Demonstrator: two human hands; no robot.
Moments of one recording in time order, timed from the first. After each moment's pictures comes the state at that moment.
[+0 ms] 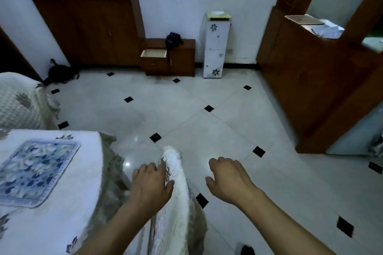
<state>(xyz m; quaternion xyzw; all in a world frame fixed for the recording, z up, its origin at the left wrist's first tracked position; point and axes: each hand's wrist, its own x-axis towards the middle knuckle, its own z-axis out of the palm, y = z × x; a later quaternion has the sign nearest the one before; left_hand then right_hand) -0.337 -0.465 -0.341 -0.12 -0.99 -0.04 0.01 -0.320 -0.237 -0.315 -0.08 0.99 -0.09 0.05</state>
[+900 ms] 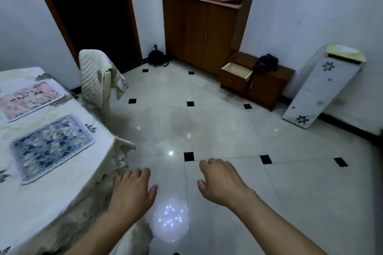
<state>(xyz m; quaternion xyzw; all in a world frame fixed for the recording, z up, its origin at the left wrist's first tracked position) -0.587 -0.387 -0.363 0.23 -0.97 -0.04 0.02 -0.728 -0.183 -0.309 -0.43 0.90 -0.06 0.07</state>
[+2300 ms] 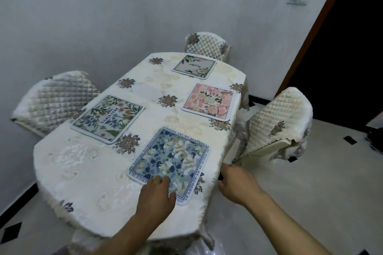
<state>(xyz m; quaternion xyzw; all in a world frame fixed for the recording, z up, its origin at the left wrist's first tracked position) -0.698 -0.746 -0.416 0.76 -0.64 -0.12 0.05 -0.939 -0.836 -0.361 -0.83 0.54 0.03 0.15</state>
